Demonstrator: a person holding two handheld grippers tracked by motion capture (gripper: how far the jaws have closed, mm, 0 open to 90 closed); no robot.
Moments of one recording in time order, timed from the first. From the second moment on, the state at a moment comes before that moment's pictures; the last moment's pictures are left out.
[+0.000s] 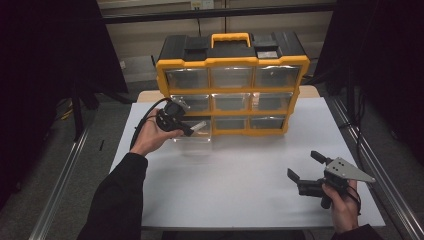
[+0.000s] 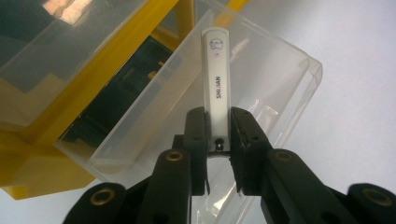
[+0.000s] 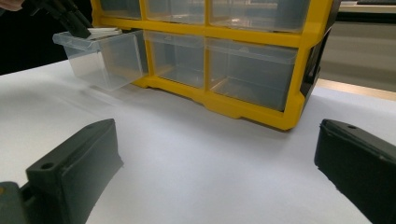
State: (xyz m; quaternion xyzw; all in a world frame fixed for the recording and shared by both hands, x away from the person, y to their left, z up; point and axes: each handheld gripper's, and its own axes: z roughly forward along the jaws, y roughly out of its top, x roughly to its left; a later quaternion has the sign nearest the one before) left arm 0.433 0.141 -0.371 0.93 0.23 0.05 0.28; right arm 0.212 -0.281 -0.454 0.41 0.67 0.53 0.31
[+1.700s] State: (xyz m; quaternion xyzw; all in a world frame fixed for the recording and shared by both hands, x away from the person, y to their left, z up) left arm 0.408 0.152 -0.378 0.86 0.30 0.13 0.40; right arm 0.212 -0.280 -0.455 0.41 0.67 0.54 0.30
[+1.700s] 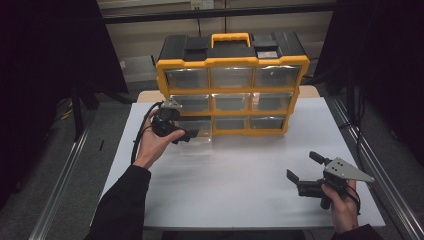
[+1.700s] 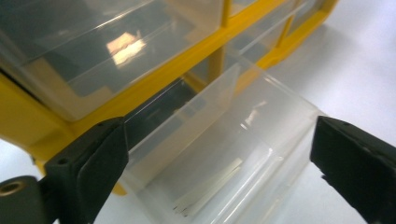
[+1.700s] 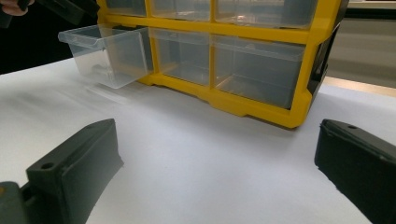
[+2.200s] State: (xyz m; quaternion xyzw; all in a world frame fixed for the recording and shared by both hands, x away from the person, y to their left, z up) left arm 0.387 0.168 -0.398 0.77 0.32 0.22 0.50; right arm 0.212 -0.279 -0.456 0.41 0.68 0.54 0.30
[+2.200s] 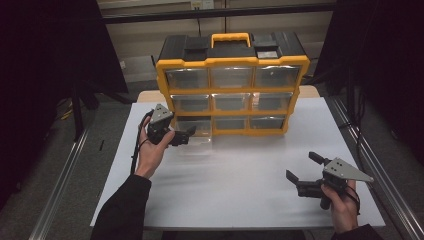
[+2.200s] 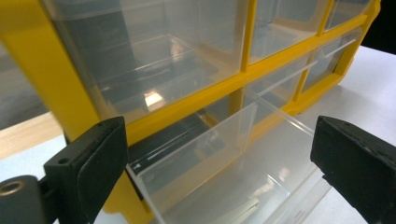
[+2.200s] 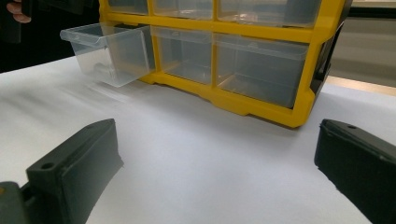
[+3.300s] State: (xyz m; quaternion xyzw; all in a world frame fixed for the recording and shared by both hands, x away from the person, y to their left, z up) left arm 0.348 0.194 -0.435 0.74 0.36 0.24 0.51; right arm 0.211 -0.277 -0.455 0.40 0.68 0.54 0.29
